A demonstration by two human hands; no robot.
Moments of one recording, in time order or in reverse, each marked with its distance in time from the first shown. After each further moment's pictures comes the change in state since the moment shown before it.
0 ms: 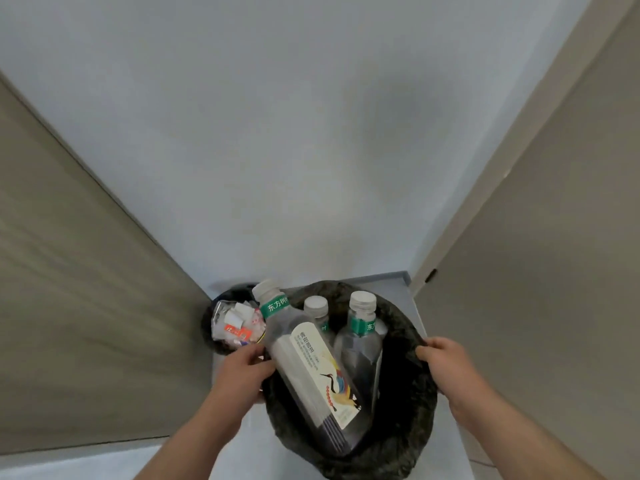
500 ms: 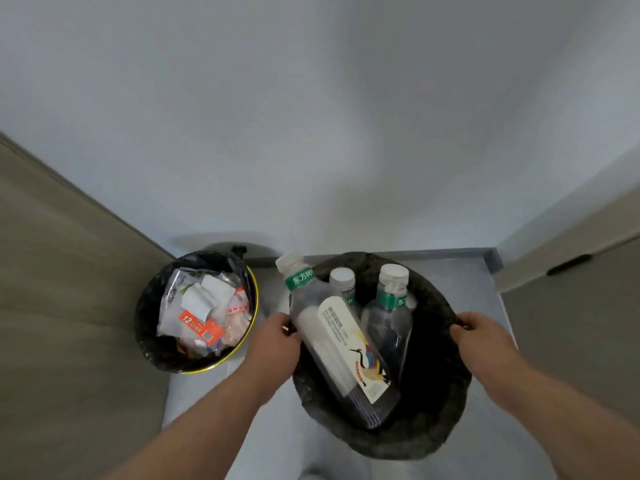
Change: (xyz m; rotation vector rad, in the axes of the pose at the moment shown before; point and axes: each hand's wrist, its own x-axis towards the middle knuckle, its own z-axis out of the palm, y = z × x) left_hand 0.430 -0.179 0.079 0.131 0.130 -0.084; right_hand 0.429 0.138 0.146 -0.396 0.064 -0.021
